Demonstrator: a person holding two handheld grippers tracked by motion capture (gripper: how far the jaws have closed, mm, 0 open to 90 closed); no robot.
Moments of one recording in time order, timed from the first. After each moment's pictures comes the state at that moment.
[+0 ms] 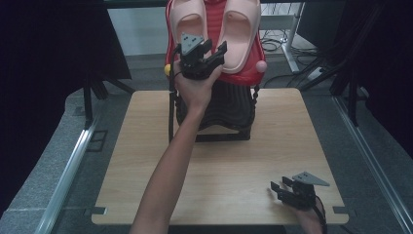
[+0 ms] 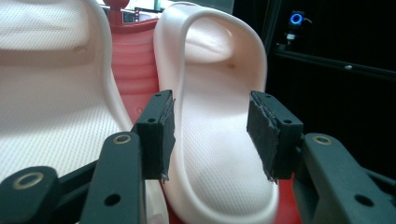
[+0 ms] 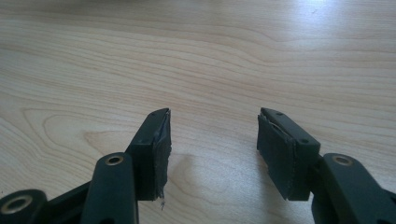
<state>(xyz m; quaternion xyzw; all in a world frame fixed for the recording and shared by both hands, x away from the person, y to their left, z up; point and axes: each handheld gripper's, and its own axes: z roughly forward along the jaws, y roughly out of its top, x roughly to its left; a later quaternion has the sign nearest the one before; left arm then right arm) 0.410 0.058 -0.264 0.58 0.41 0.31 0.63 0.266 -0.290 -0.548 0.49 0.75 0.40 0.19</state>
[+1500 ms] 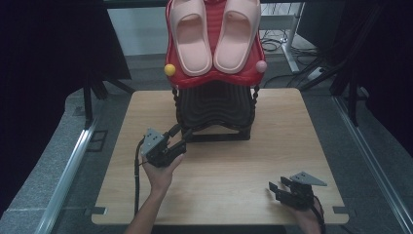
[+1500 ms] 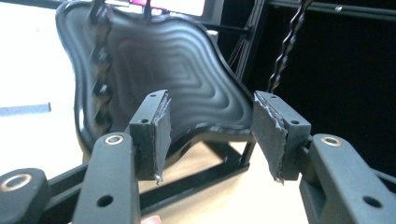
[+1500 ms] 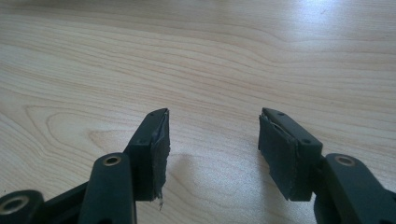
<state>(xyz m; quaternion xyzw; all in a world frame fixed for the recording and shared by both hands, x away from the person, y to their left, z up) 0.296 0.146 -0.457 0.61 0.43 0.26 0.61 0.265 -0.286 -0.549 0.48 0.76 0.40 0.19</state>
